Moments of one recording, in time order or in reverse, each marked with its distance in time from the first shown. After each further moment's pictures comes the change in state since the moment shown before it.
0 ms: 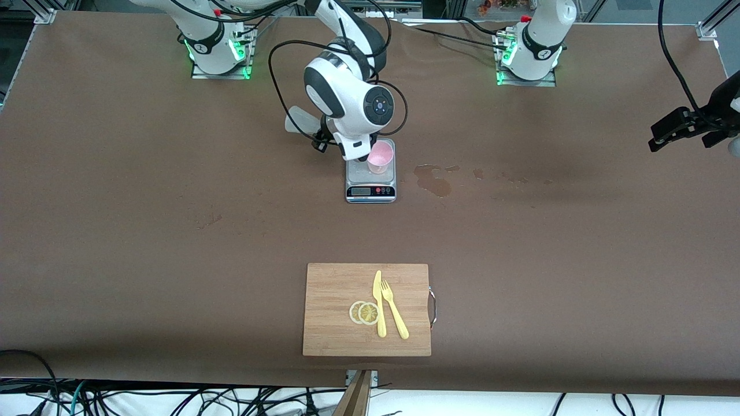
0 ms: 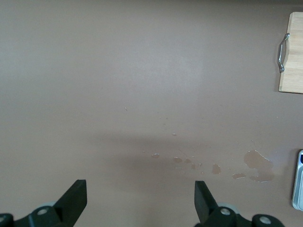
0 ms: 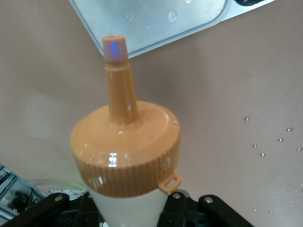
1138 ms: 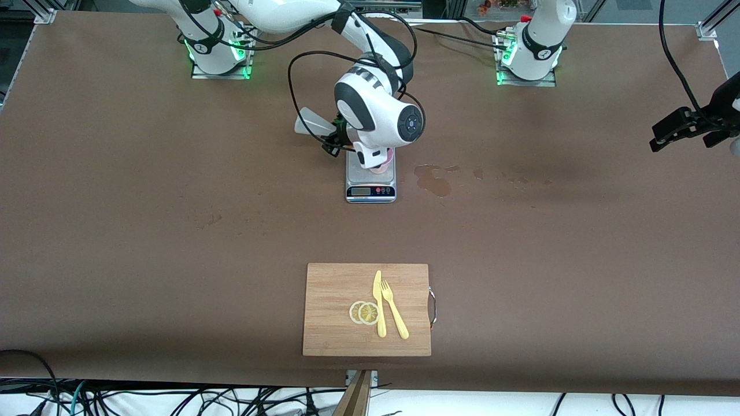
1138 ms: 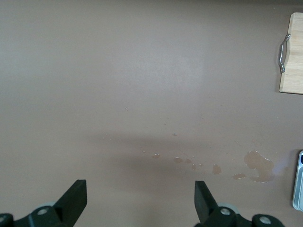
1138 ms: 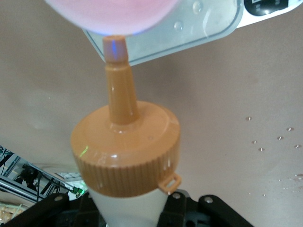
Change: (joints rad) left arm 0.000 0.000 0.003 0.000 0.000 0.000 0.000; right arm 0.046 0.214 -0.002 0.309 -0.036 -0.217 0.012
